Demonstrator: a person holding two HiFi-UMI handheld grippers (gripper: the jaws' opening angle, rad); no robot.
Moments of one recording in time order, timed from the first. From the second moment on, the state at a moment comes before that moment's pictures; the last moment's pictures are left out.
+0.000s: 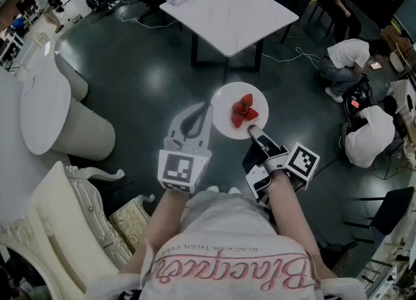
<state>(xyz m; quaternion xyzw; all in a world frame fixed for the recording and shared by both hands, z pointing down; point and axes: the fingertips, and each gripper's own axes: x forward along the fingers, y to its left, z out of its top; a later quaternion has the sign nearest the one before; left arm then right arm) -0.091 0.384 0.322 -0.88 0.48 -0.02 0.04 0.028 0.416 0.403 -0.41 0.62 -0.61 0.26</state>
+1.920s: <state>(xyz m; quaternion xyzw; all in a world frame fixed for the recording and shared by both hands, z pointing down) -0.040 0.040 0.336 -0.86 0.50 -0.01 0.01 0.081 0.073 0.414 -0.39 0.63 -0.63 0.23</state>
